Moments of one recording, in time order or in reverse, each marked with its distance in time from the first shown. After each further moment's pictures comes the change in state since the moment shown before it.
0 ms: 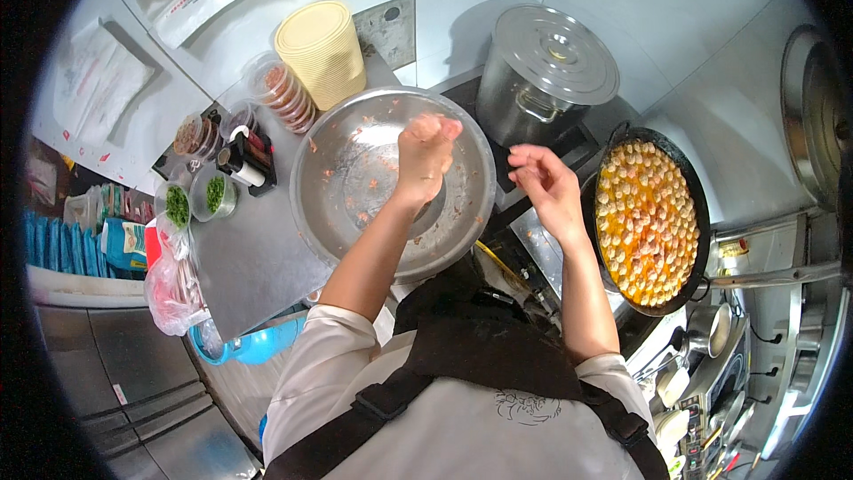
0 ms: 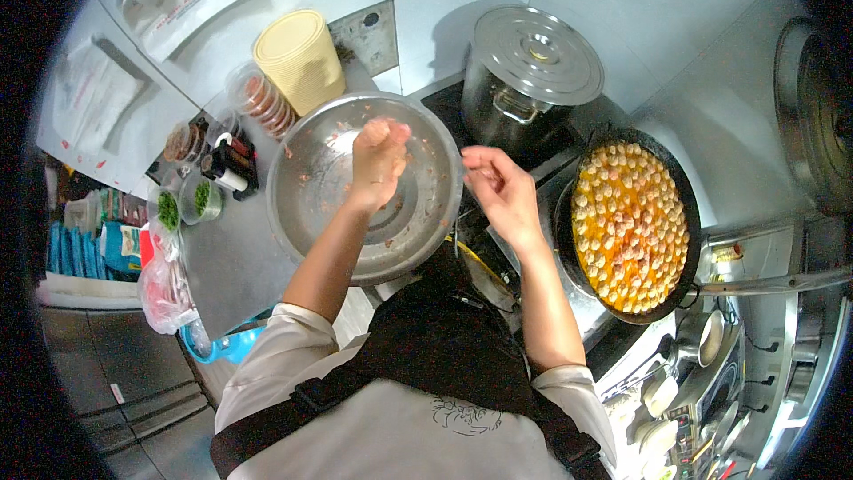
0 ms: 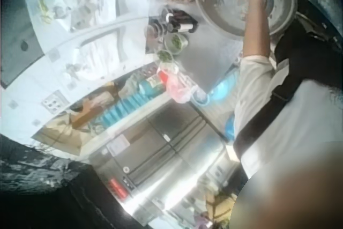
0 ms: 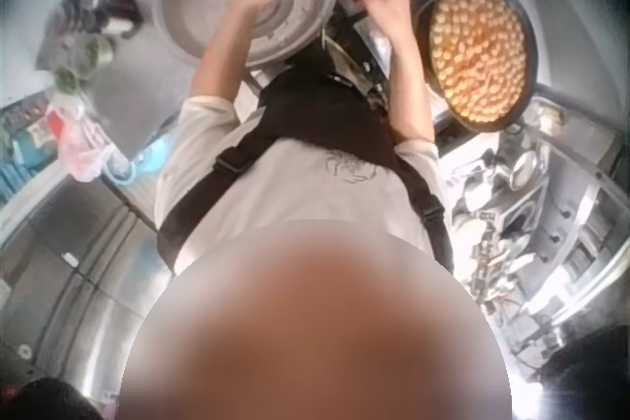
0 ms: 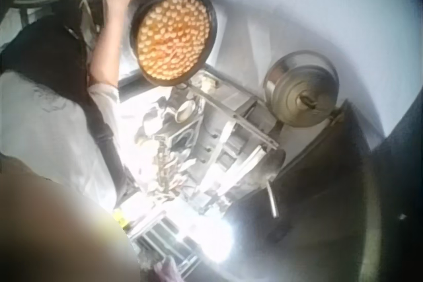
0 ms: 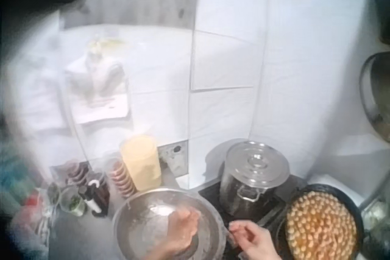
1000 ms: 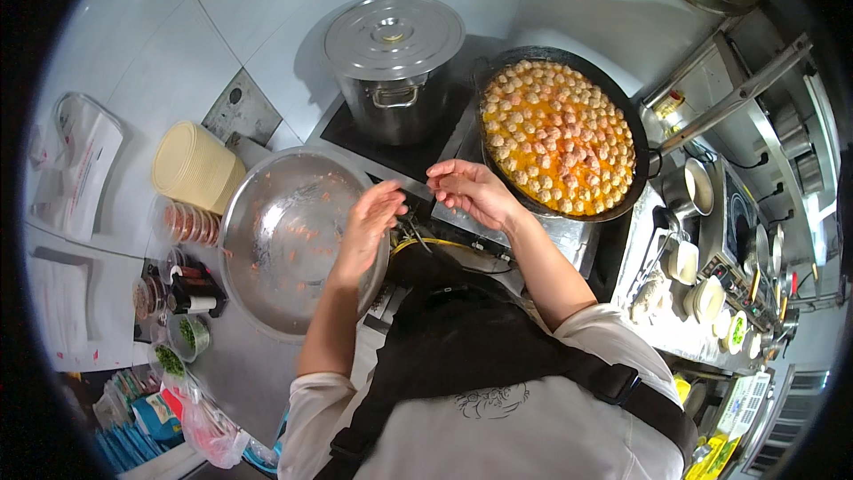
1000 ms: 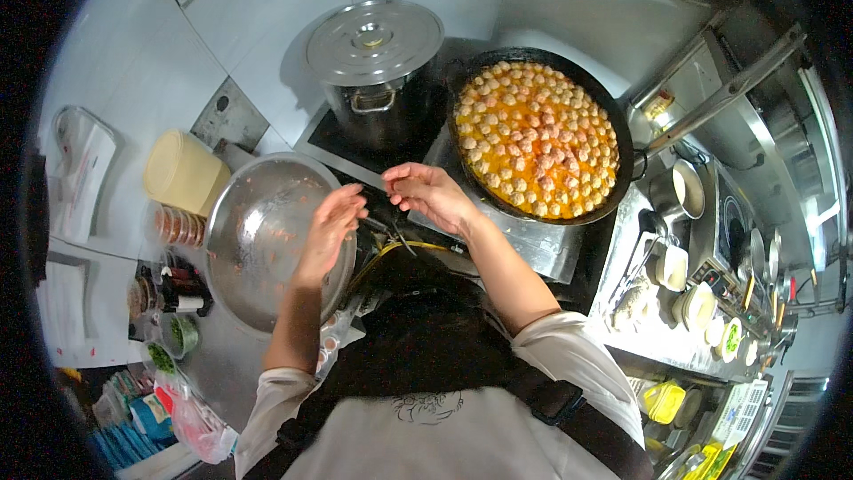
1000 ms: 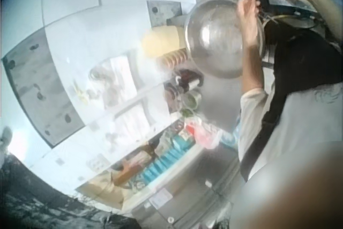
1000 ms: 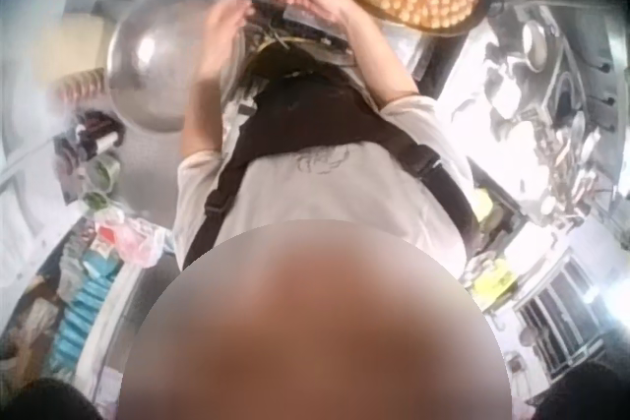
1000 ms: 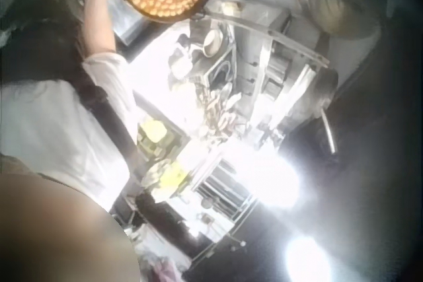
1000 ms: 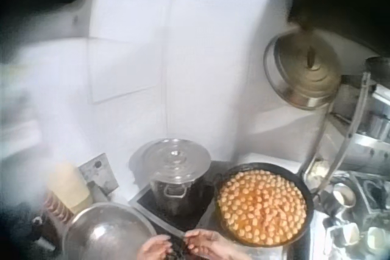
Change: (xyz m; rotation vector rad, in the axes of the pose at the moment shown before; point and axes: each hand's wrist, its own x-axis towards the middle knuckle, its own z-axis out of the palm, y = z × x) left_hand -0.041 -0.056 0.034 0.367 -0.527 -0.376; right_hand -0.060 0.052 -0.073 0.750 0.017 0.228
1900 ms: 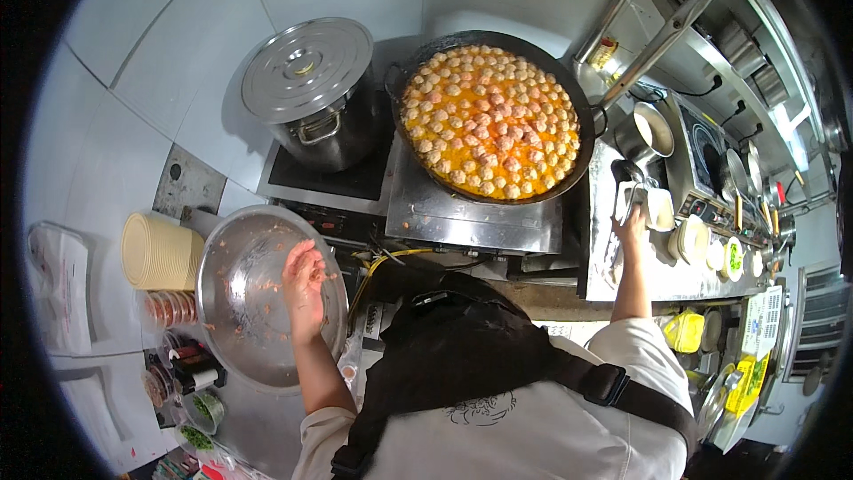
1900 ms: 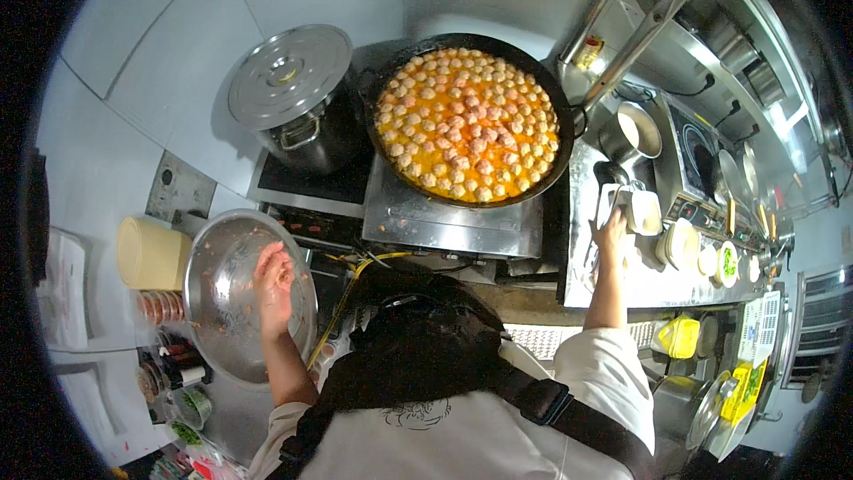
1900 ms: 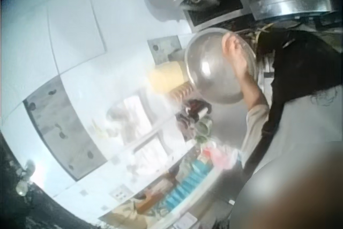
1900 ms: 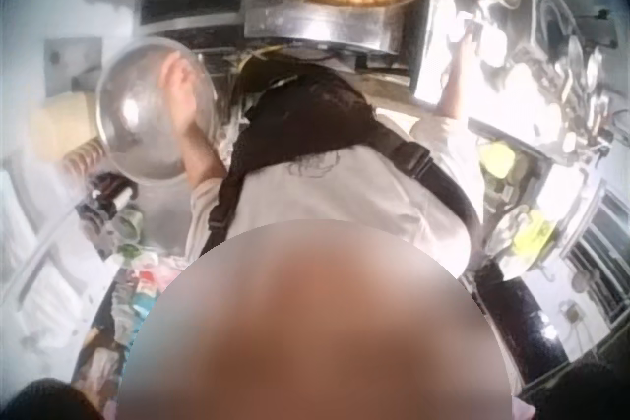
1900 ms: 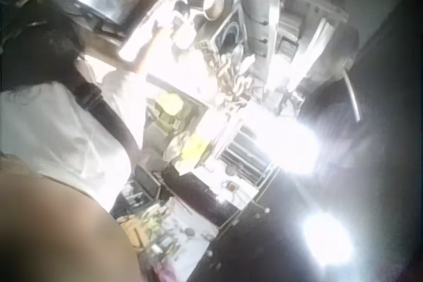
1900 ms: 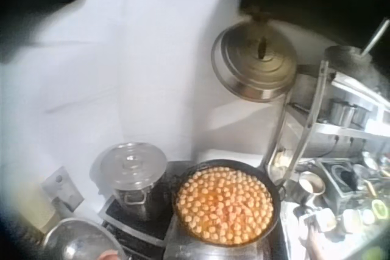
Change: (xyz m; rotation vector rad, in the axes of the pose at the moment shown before) left_hand -0.008 -0.004 -0.015 -0.131 0.245 -0.058; right_hand -0.346 0.025 -0.276 -1.693 1.725 0.520
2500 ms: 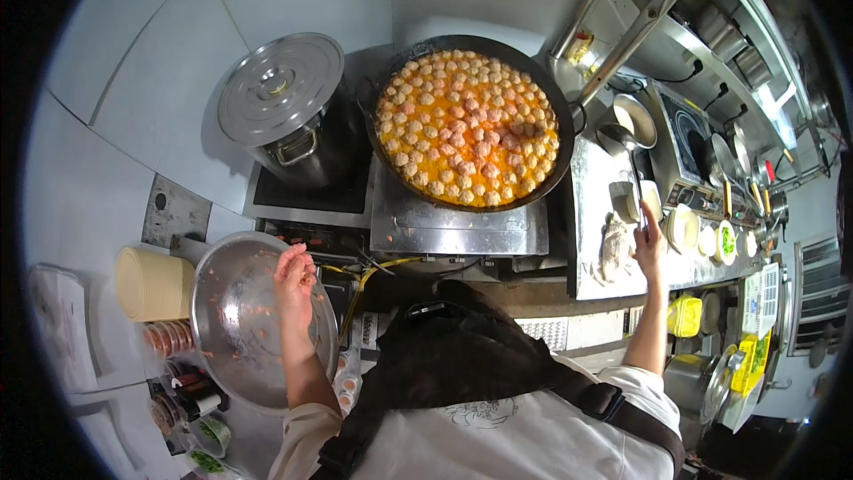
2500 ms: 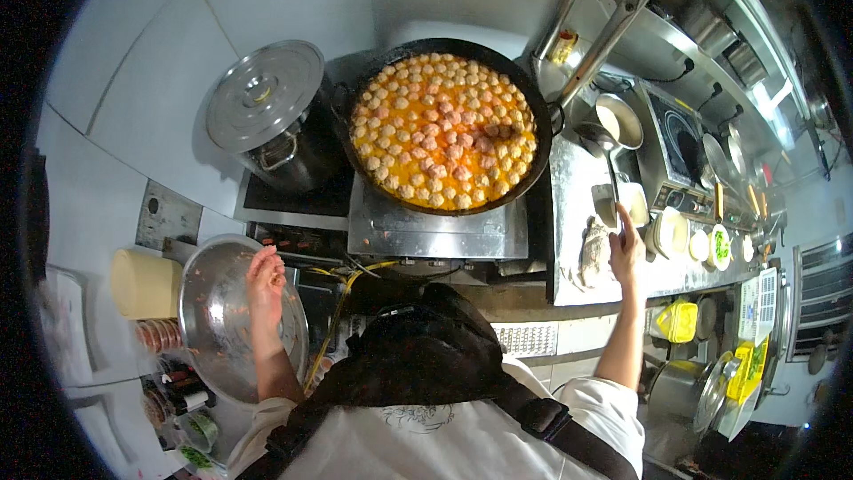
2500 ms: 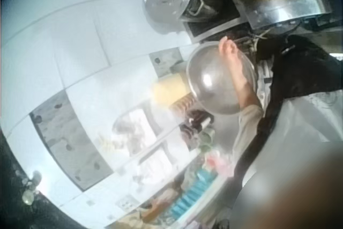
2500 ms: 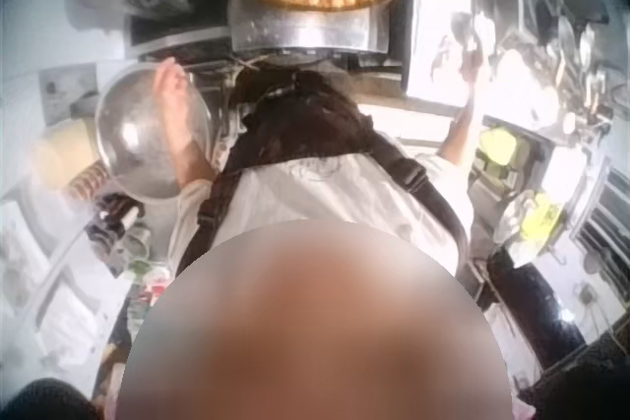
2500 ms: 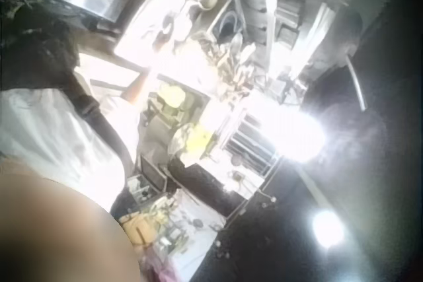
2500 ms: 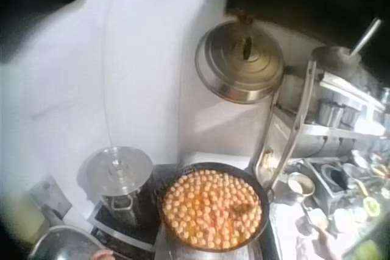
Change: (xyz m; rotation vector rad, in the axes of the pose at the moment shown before) left_hand 0.035 -0.002 0.013 -0.002 -0.093 -0.100; right_hand -0.047 0.020 -0.146 0.734 -0.164 -0.120
